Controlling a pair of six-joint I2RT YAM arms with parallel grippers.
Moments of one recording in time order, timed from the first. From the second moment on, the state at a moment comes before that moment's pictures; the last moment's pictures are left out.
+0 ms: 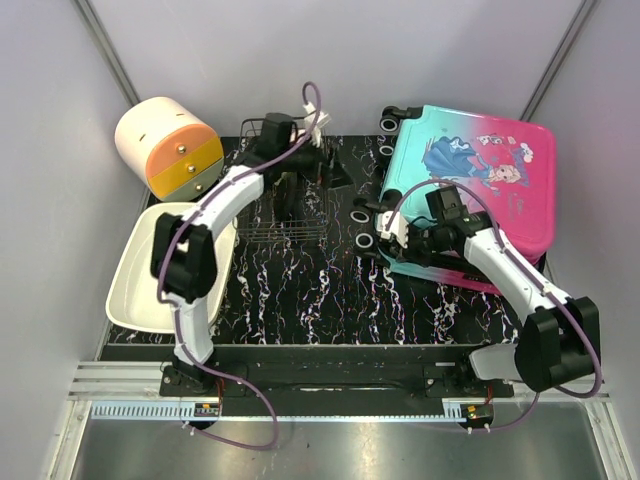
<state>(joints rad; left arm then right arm) -0.44 2.00 1.76 -0.20 0.74 -0.20 0.29 1.33 1.00 -0.76 -0.59 -1.02</state>
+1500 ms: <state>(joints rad) -0.86 2.00 1.62 -0.09 0.72 0.75 -0.21 1.31 1.56 -0.89 -0.53 -0.30</state>
